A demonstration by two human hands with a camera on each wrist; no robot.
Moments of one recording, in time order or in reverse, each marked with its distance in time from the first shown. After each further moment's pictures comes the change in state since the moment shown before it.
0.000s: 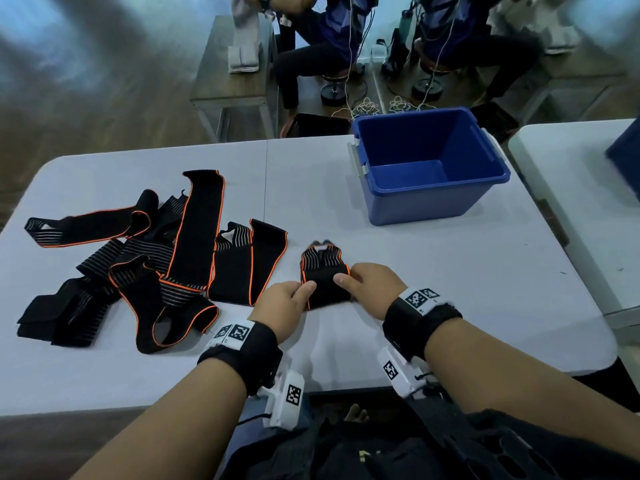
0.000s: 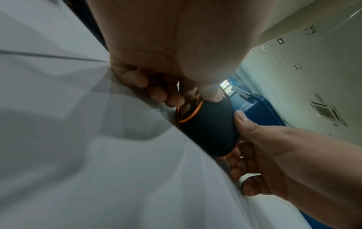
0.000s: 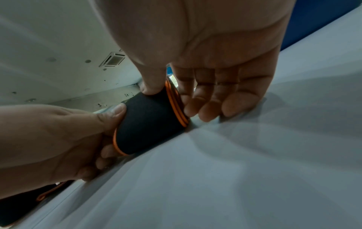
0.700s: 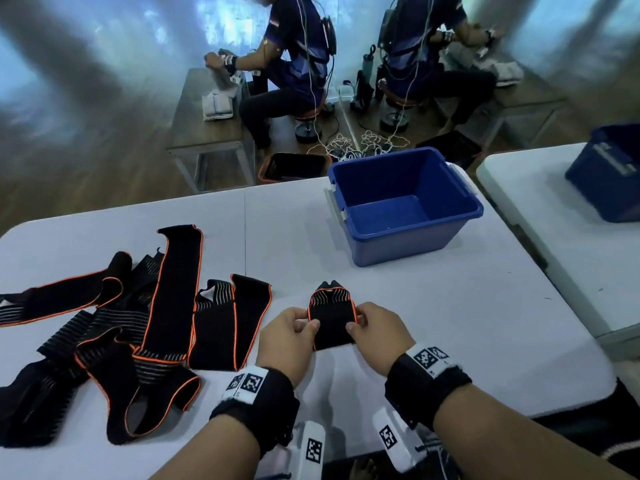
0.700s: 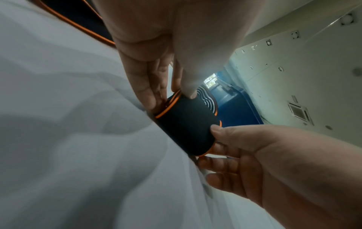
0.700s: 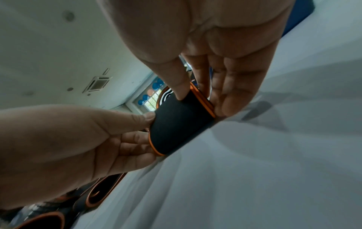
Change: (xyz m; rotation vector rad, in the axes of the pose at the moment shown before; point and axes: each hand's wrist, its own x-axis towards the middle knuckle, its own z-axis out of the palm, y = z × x) left_hand 0.023 0.036 0.012 -0.207 0.179 -0.030; right_hand -0.013 -0.002 -0.011 0.160 0.179 0.172
